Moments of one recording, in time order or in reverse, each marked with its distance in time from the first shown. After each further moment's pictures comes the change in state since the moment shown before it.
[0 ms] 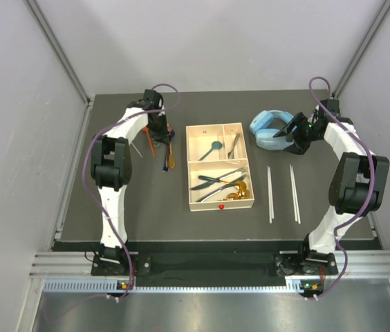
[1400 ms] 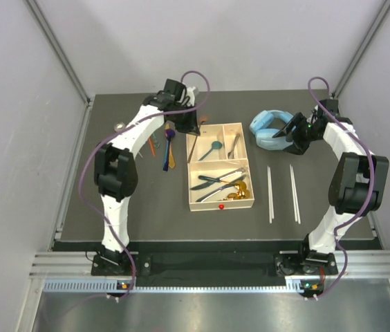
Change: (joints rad) left arm -0.175 -0.167 0.036 0.020 0.218 0.080; right arm 0.006 0.000 0.000 -0.005 0.001 -0.002
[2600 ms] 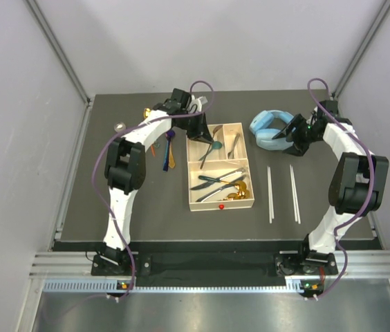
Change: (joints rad) left arm -0.021 0.186 0.018 0.134 0.350 -0.107; right arm 0.000 0.000 -0.010 -0.011 0.000 -0.003
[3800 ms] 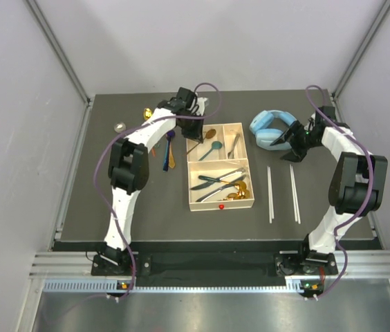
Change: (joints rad) left arm -0.036 0.016 0.082 -0.137 -0.389 0.248; right arm -0.001 0.000 -0.066 0.005 -0.030 -0.001
